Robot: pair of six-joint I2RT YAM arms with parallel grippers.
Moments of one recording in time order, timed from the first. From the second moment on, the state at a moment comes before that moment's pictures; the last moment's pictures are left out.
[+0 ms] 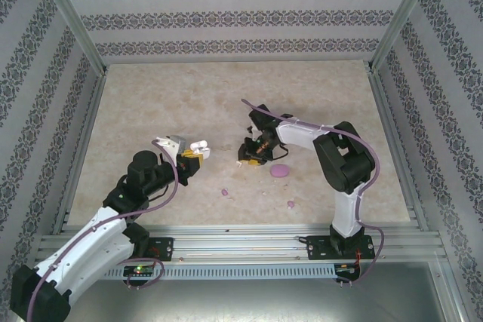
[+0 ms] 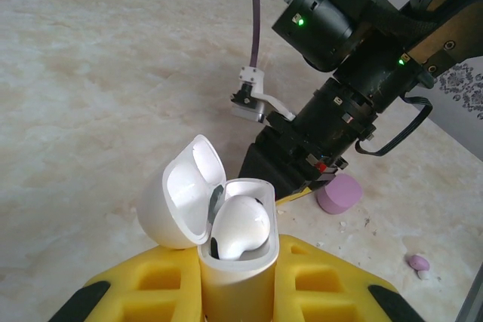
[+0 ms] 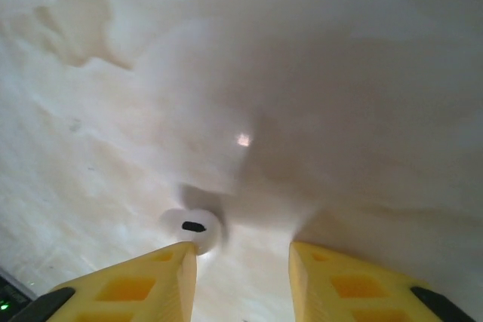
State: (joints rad) left arm -0.47 0.66 0.38 -0.04 0.24 -0.26; right arm 0.56 1.94 1.22 -0.59 -0.47 0.64
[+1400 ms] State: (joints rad) left arm -0.47 0.62 0.35 -0.03 0.30 -0.21; right arm 0.76 2.06 1.45 -0.74 -0.18 0.82
